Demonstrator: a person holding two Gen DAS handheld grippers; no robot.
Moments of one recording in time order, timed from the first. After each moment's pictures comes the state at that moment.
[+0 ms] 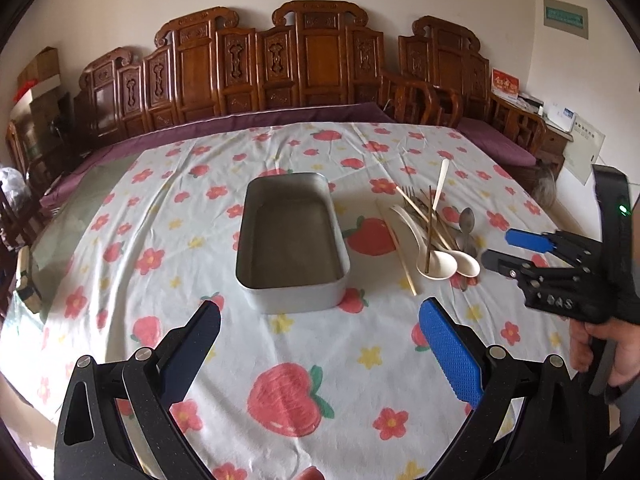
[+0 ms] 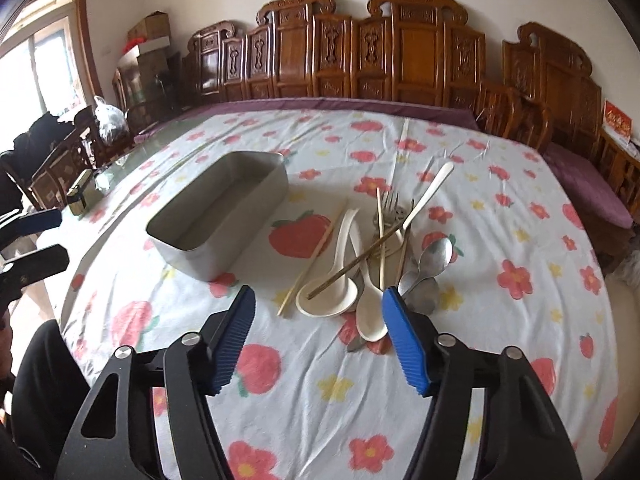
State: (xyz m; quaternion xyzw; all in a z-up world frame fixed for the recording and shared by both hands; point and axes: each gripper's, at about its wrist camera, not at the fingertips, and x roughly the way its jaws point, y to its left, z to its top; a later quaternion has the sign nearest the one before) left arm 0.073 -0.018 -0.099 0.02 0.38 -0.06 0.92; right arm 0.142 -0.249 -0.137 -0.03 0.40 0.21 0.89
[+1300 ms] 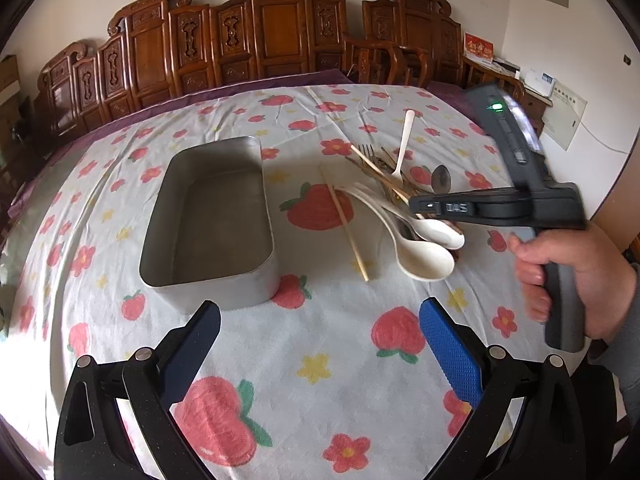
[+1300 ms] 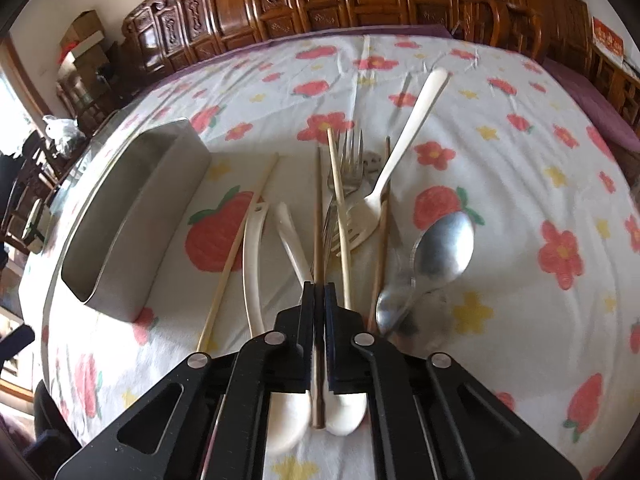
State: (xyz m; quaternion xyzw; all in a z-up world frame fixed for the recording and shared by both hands) left arm 0.106 -0.070 -0.147 0.05 0.42 -0.11 0.90; right arm 0.242 -0.256 -0.204 0.03 0.51 0.15 0.85
